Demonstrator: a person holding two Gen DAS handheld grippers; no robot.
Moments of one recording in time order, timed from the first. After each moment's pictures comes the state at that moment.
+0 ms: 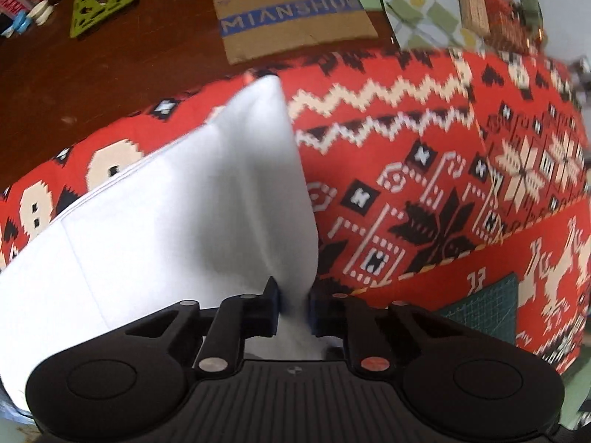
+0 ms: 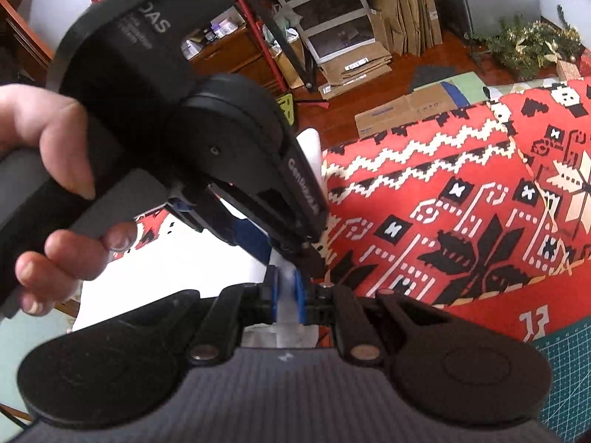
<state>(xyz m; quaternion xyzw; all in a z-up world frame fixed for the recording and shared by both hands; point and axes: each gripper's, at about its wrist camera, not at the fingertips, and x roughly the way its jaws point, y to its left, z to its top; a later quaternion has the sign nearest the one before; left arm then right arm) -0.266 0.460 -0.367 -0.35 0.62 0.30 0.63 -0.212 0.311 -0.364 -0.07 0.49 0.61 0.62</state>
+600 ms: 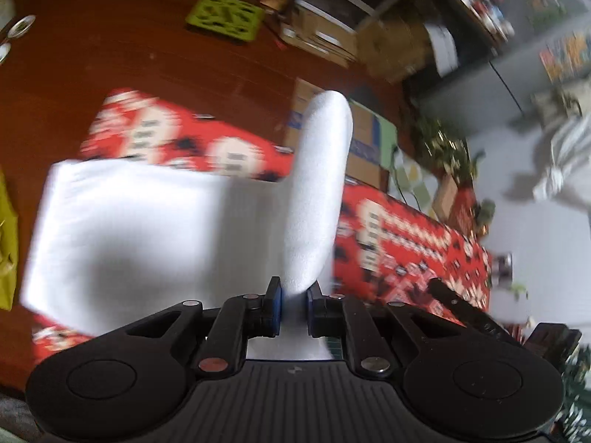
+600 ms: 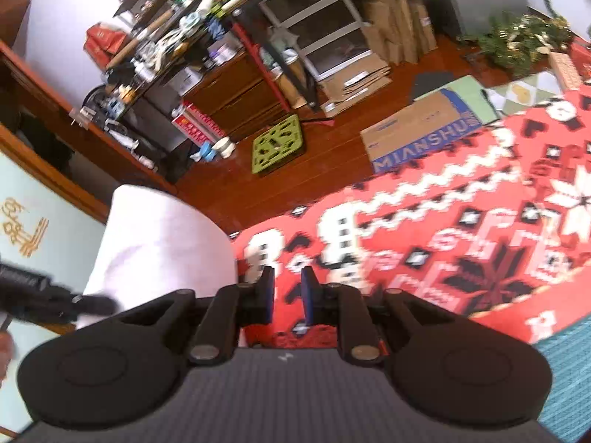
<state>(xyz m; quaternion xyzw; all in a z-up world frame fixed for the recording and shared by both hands) -0.612 0.477 -0.265 -0.54 0.33 0.38 0.67 -0.219 0.321 -0.304 -0.02 0.50 0.60 0.62</state>
